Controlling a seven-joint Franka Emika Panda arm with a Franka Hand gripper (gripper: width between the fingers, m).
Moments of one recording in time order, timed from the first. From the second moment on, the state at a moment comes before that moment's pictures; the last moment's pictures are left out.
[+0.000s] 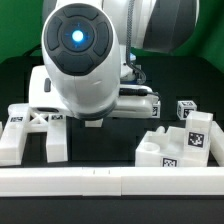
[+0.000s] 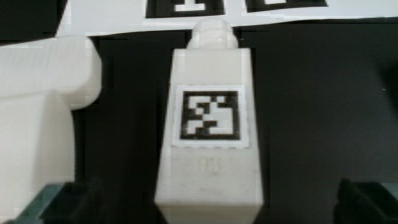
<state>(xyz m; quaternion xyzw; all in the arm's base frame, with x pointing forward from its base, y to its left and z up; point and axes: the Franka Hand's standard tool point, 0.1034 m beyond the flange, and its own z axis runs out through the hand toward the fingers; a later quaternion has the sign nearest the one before) 0.481 -0.049 0.014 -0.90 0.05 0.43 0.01</state>
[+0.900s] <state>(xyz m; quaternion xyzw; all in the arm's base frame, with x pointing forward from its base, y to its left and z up) 0.474 -0.048 0.018 -0.89 0.04 0.45 0.01</state>
